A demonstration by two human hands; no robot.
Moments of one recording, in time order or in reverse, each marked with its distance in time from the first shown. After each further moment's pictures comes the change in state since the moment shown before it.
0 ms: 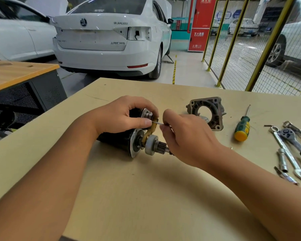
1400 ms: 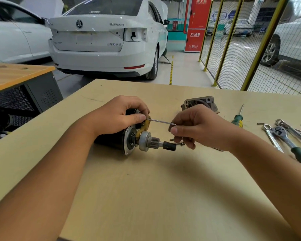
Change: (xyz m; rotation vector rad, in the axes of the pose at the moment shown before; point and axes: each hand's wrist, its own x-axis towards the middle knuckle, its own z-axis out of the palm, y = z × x) left_hand 0.005 -0.009 0.007 0.035 0.099 -0.014; right_hand 0.000 0.052 -0.036 0.769 -0.400 0.310
